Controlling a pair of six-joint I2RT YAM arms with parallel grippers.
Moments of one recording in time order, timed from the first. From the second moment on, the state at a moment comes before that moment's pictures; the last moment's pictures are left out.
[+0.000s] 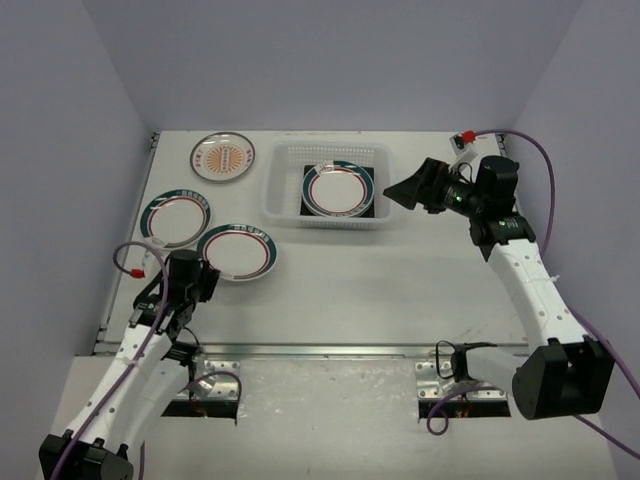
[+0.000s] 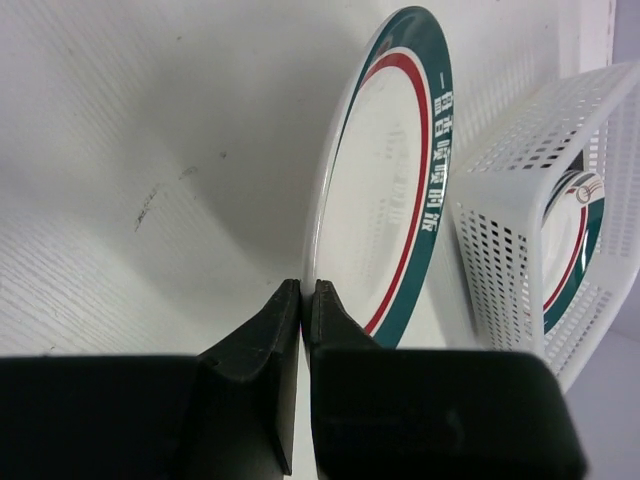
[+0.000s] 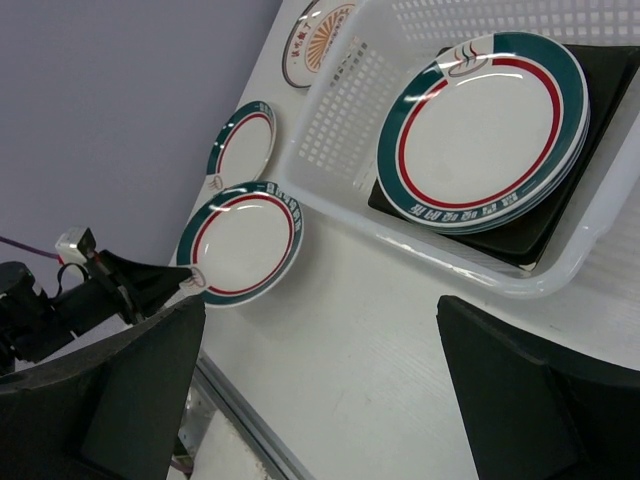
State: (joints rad) left arm -0.18 0.61 0.43 -0.63 -0.29 -1.34; right arm 0.06 1.16 0.94 -0.11 -0.68 0.50
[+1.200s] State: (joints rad) left arm -0.32 1.96 1.61 -0.32 0.15 -0.83; right arm 0.03 1.17 1.00 -0.25 -0.58 0.45
